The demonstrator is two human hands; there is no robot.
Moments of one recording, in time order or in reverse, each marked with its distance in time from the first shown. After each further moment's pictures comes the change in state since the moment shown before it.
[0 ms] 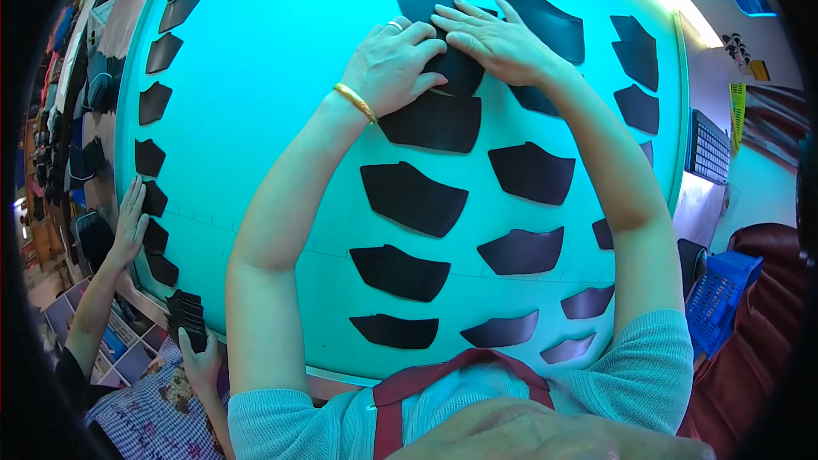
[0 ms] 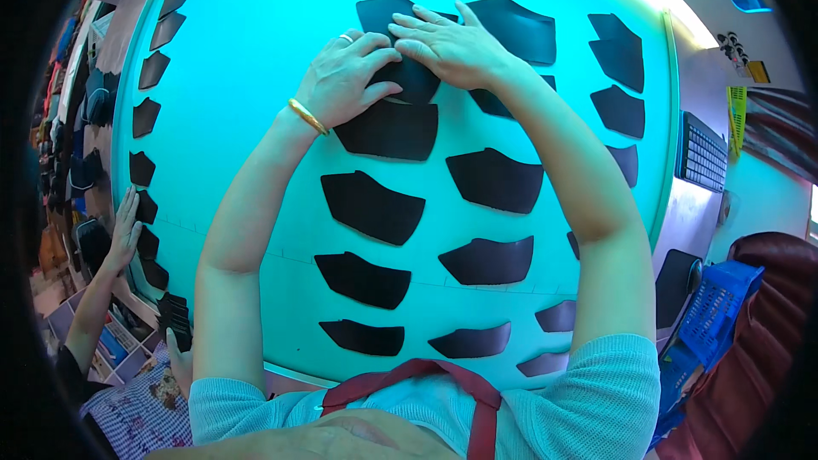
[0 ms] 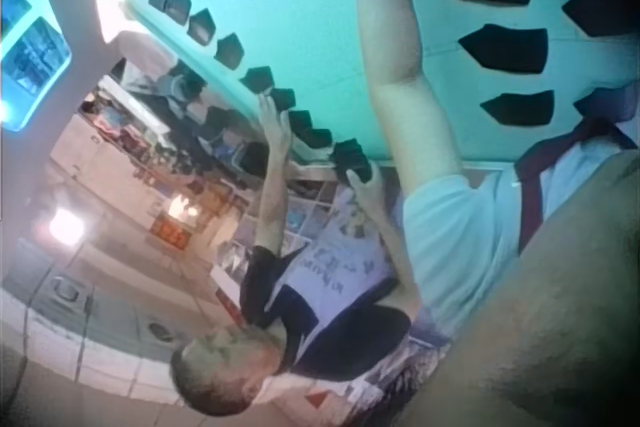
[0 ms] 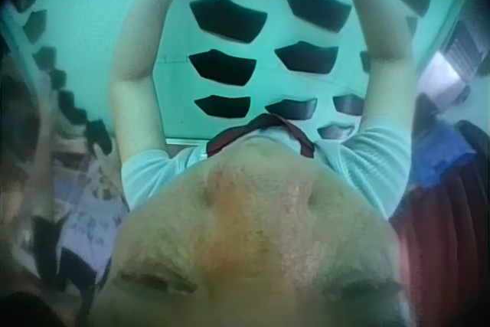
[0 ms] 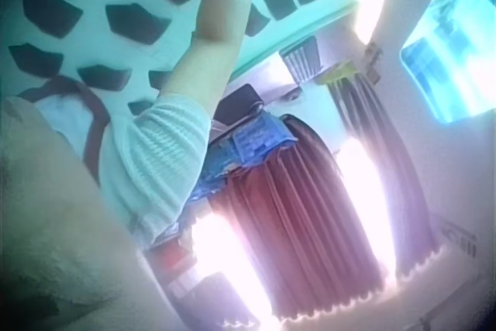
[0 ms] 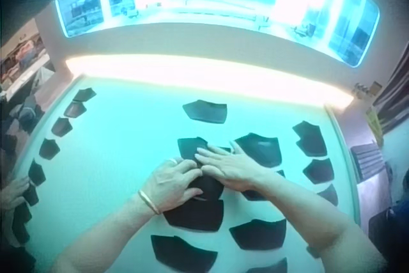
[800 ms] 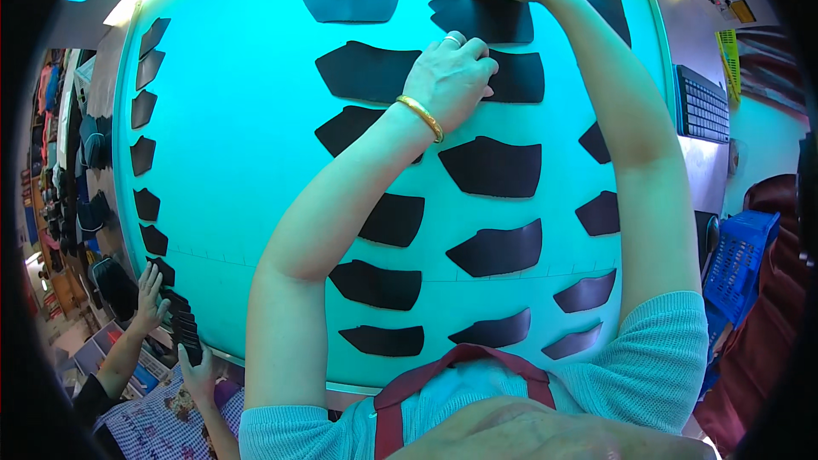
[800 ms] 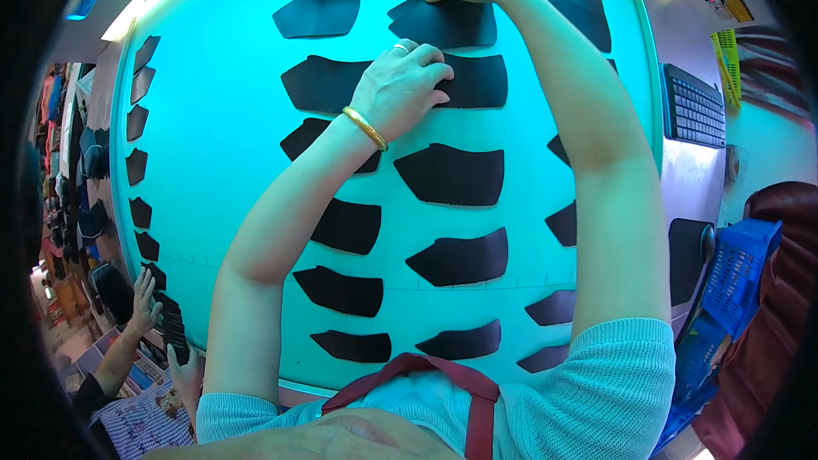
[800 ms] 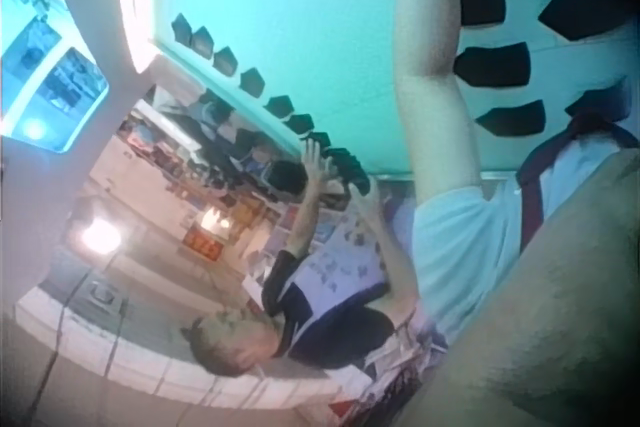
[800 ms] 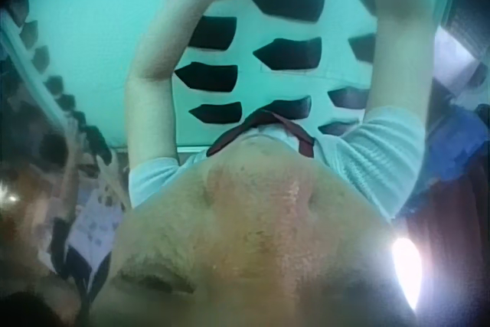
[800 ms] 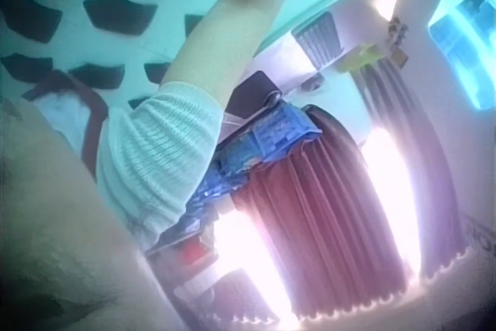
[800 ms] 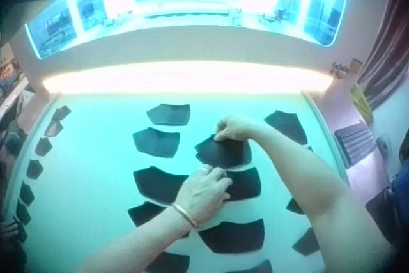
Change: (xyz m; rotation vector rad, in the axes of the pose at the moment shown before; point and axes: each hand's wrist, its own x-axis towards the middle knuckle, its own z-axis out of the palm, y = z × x) left_hand 0.076 0.100 0.058 -0.161 -0.108 0.035; right_hand -0.003 0.102 -0.077 0.236 -0.244 0.569
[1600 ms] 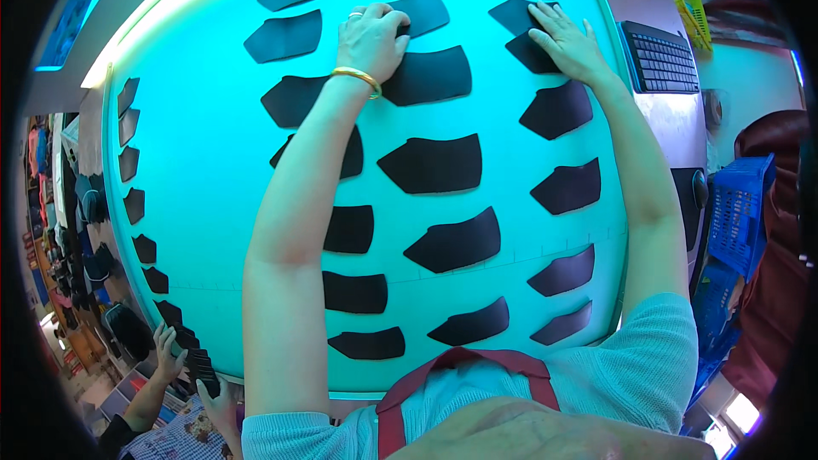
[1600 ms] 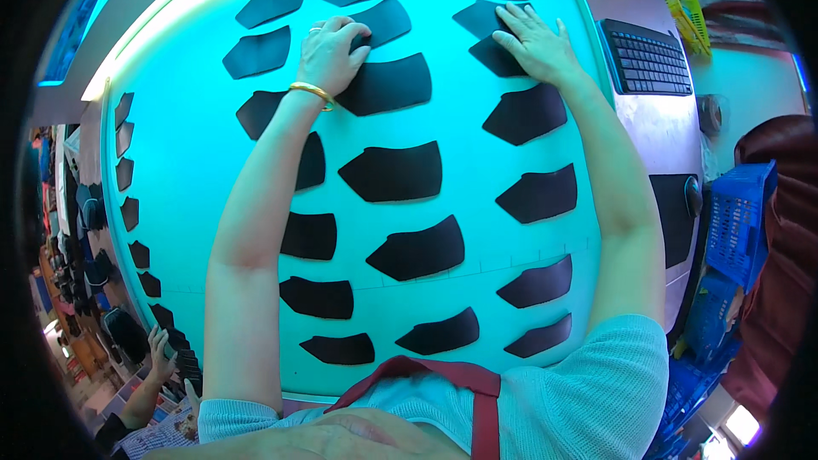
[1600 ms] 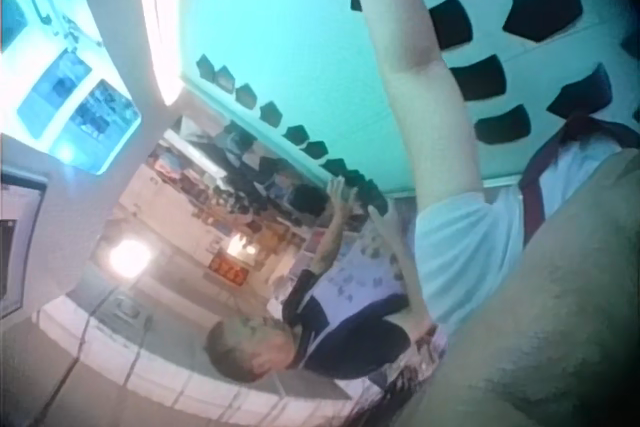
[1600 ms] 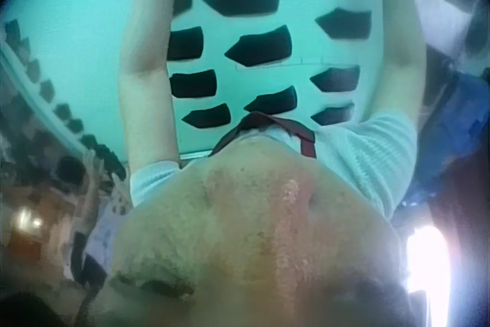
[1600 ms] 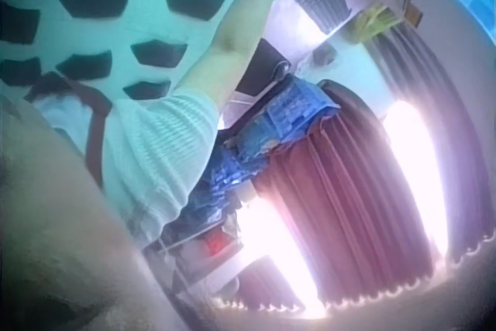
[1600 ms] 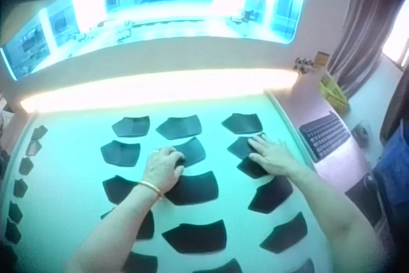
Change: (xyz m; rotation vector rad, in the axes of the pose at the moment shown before) left_hand 0.058 -0.032 0.020 0.098 0.117 -0.179; right_hand -0.134 0.198 0.095 -0.186 0.316 0.161
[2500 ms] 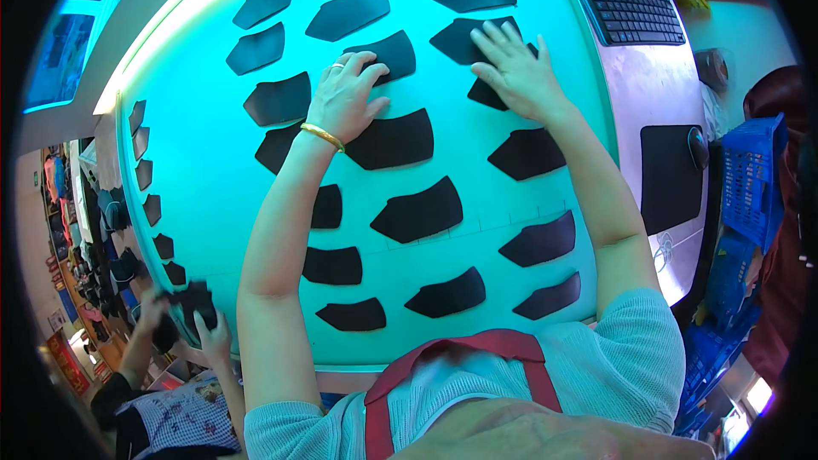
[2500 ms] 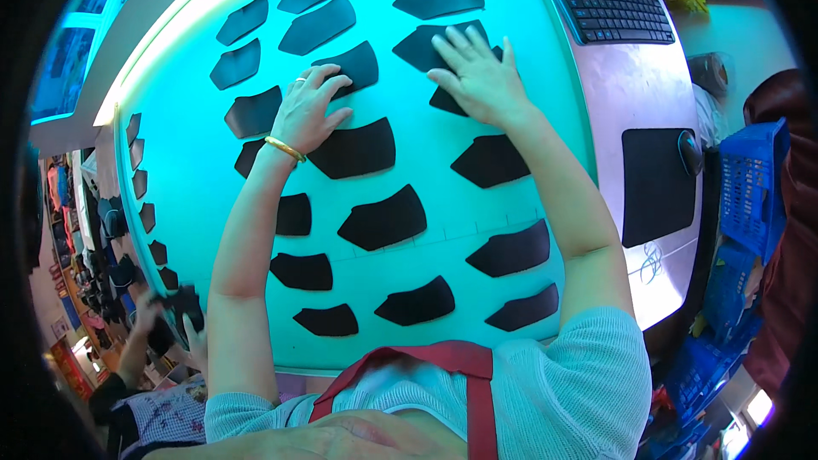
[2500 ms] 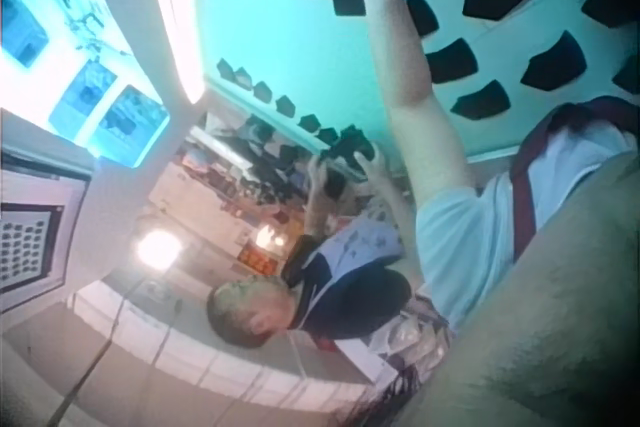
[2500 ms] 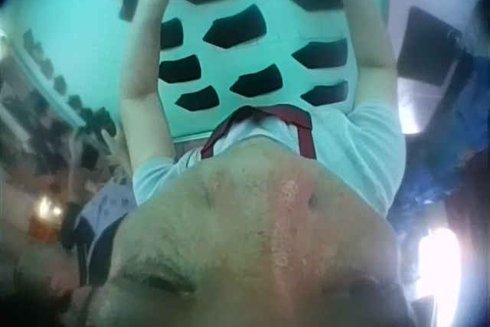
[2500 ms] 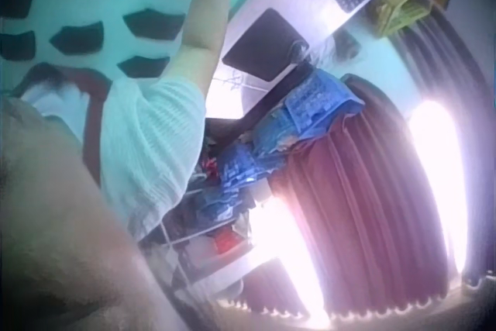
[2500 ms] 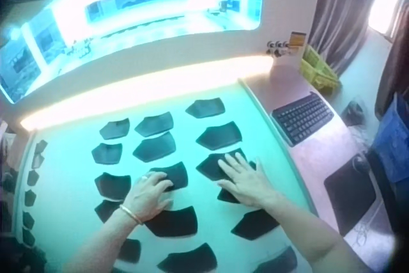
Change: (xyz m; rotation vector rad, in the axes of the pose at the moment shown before) left_hand -0.061 0.076 -0.041 -0.028 -0.229 0.258; right_hand -0.113 -0.046 -0.004 0.059 0.118 -0.033
